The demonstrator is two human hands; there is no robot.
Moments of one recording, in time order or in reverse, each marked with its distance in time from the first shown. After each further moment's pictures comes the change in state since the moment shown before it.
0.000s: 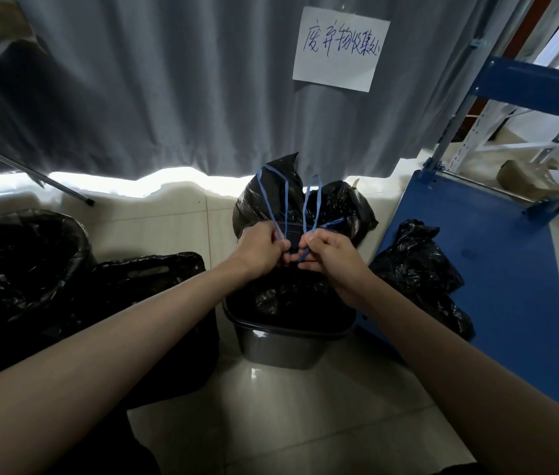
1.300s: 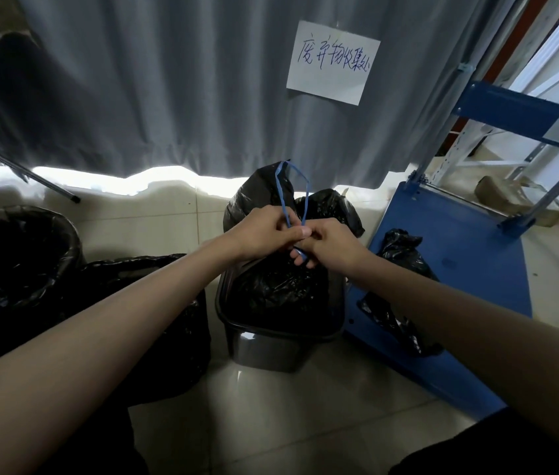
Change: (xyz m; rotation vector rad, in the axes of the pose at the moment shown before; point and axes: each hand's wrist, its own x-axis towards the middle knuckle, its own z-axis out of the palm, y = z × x) left_hand 0.009 0.029 -0.027 0.103 -0.151 0.331; right_hand -0.006 -0.052 -0.005 -0.487 -0.150 -0.074
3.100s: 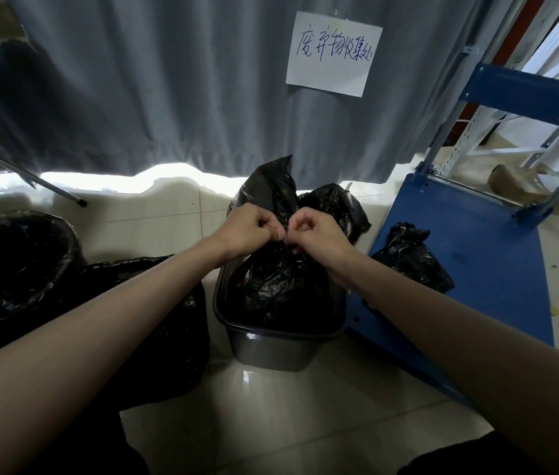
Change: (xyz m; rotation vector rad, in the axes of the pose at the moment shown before) left_hand -0.005 -0.008 -0.001 -0.026 0.074 -0.172; right_hand 0.016 0.010 0.016 0.190 0.192 0.012
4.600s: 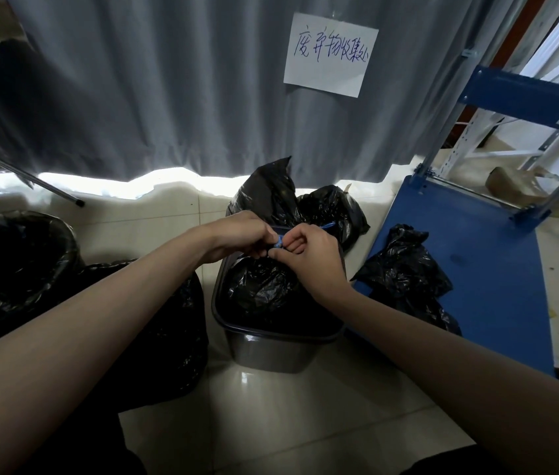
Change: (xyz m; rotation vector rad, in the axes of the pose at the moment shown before) left_hand 0.003 0.003 -0.009 -0.292 -0.289 -0.228; right_hand -0.013 0.027 0.018 -0.357 0.218 -0.211
